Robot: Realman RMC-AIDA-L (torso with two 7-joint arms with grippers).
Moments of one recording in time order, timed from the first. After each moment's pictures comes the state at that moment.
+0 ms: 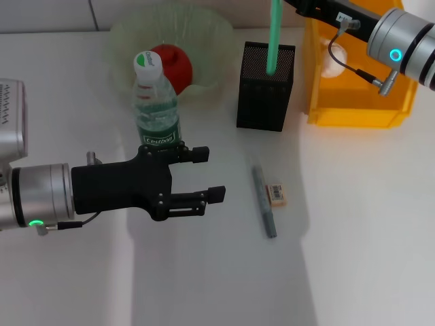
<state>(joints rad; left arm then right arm) -0.46 -2.05 1.11 0.51 1.60 1.54 -1.14 0.78 2.09 -0.82 -0.34 -1.35 -0.97 1.43</state>
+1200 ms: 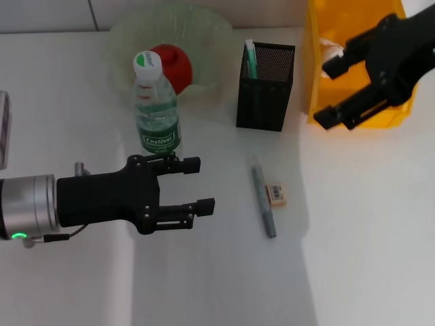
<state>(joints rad) -0.43 -2.03 1.10 0.51 1.61 1.60 -1.14 0.80 2.04 -0.90 -1.56 -2.30 -2.05 2.20</state>
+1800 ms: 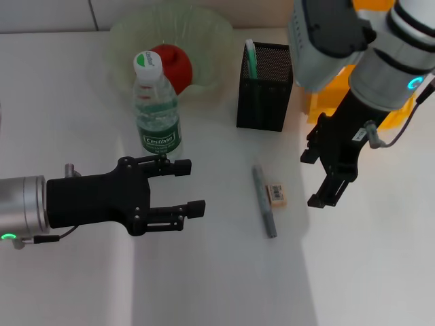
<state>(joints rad) -0.42 -2.01 1.10 0.50 1.61 1.61 -1.15 1.01 2.08 -1.28 -0.96 -2.63 -1.77 1.95</state>
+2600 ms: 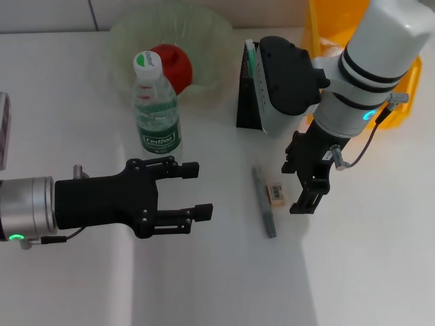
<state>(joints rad) -0.43 -2.02 1.10 0.50 1.62 1.61 -1.15 1.06 2.09 -1.47 -0.71 -2.58 -1.47 1.90</state>
